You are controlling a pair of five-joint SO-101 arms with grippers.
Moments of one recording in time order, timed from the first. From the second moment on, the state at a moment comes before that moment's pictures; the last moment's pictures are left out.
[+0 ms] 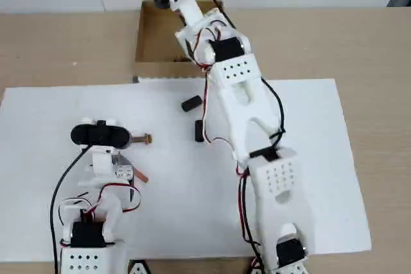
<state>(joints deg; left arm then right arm) -4.3 -90.9 90.7 56.1 1.3 -22.2 47.6 -56.8 49.5 18.3</state>
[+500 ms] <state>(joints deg) -4.3 -90.9 90.7 56.1 1.3 -21.9 61.2 -72.4 47.5 21.8</state>
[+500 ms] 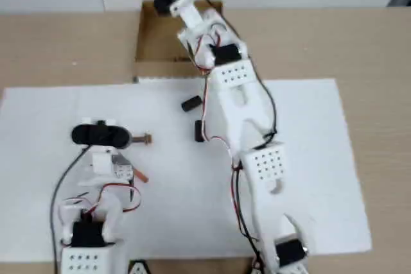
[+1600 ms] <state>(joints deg) -4.3 -90.9 90.7 56.1 1.3 -23.2 52.0 -91.6 97.0 9.7</state>
